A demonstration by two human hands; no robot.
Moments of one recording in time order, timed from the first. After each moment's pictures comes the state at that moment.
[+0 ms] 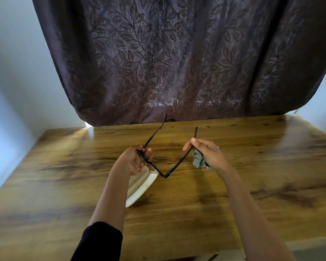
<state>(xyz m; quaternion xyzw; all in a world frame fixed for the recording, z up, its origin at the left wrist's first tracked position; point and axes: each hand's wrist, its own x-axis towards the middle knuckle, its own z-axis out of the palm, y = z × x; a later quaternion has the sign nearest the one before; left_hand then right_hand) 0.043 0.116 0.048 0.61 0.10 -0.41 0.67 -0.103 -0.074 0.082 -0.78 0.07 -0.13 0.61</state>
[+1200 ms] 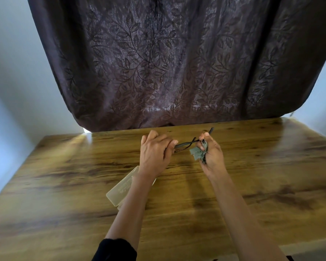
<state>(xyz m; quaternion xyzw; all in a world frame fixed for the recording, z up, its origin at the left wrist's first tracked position) -0.010 0.066 0.074 0.80 -0.41 0.31 0.32 -0.085 -0.072 0.076 -0.45 0.13 -0.28 0.84</state>
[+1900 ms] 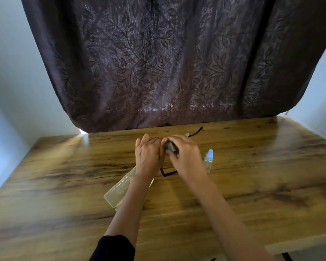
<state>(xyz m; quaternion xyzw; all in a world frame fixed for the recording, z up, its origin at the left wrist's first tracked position) -0.002 0.066 0.064 0.83 -0.34 0.32 0.30 -0.087 -0.023 0.088 -0.90 0.08 -0.34 0.25</state>
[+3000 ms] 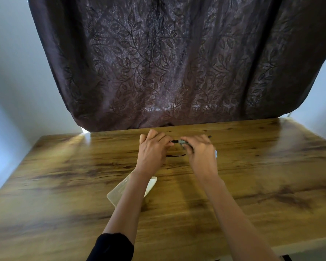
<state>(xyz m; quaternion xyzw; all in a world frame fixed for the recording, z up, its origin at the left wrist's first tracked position) 0.009 0.072 0.070 0.81 -0.43 0.31 0.24 -0.086 -0.043 0.083 -0.90 0.13 -0.39 0.18</state>
